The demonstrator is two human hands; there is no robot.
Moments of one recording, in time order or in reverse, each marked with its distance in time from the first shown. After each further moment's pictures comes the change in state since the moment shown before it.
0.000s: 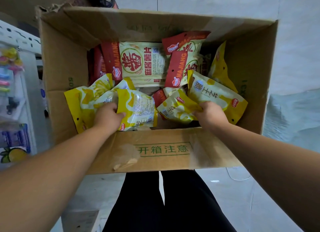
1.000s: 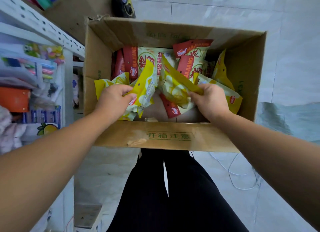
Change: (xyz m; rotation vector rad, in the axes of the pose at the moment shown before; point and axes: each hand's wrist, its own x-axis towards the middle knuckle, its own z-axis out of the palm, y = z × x) left_hand -0.085 0.039 -0.082 -0.128 0.114 0.355; right_hand -0.054 -0.050 -0.039 0.220 0.224 -0.333
